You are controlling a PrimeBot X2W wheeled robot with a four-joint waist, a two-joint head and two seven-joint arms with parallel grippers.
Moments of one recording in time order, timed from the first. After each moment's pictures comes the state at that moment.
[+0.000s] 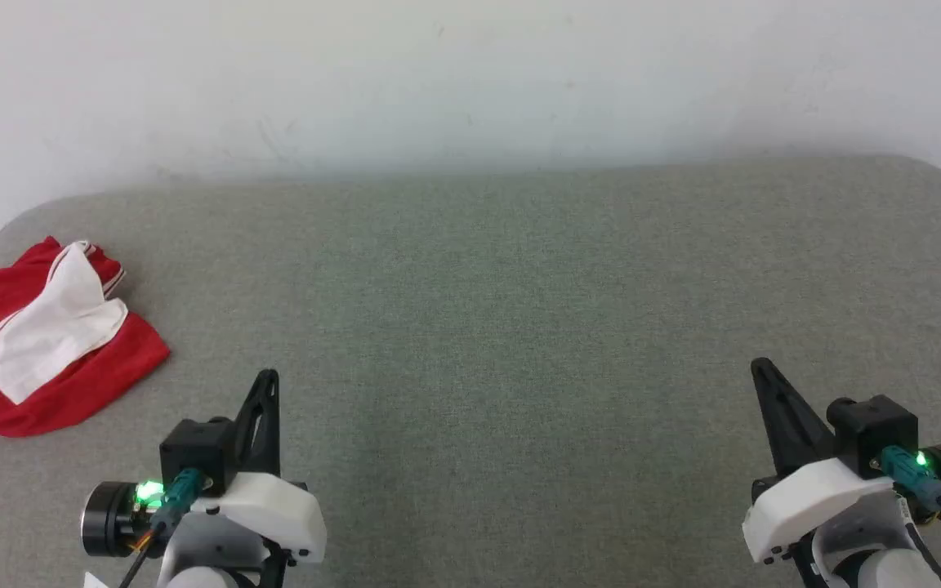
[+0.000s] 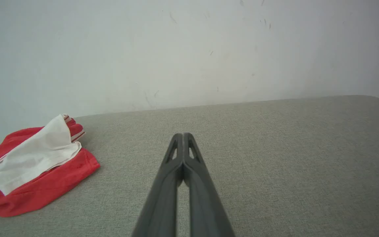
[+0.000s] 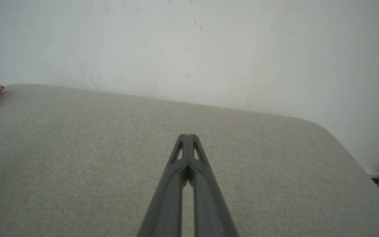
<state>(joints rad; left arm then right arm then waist) 0.00 0.05 0.00 0.01 0.00 -0.01 0.00 0.01 -0.05 0.00 0.01 0.01 0.13 0.00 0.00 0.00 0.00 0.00</state>
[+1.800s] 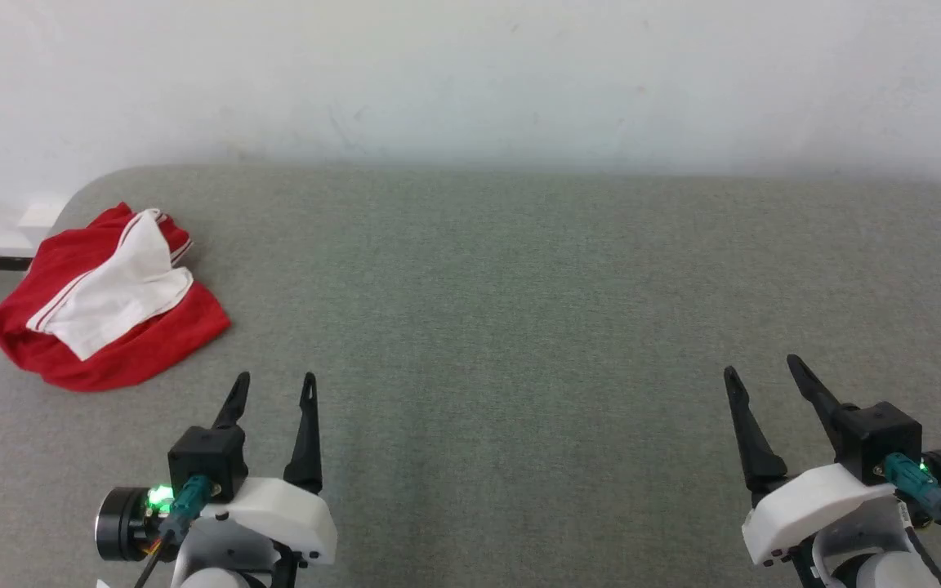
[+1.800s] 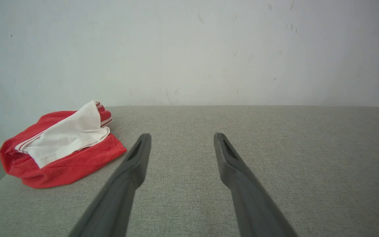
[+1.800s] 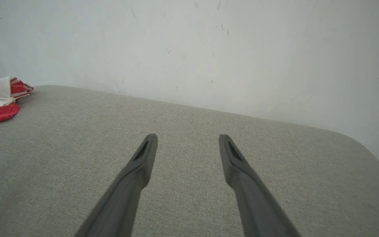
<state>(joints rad) -0.01 0.06 -0.04 0.05 -0.04 0.03 -0.05 0.01 -0.05 0.00 0.03 0.02 0.13 -0.04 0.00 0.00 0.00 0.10</state>
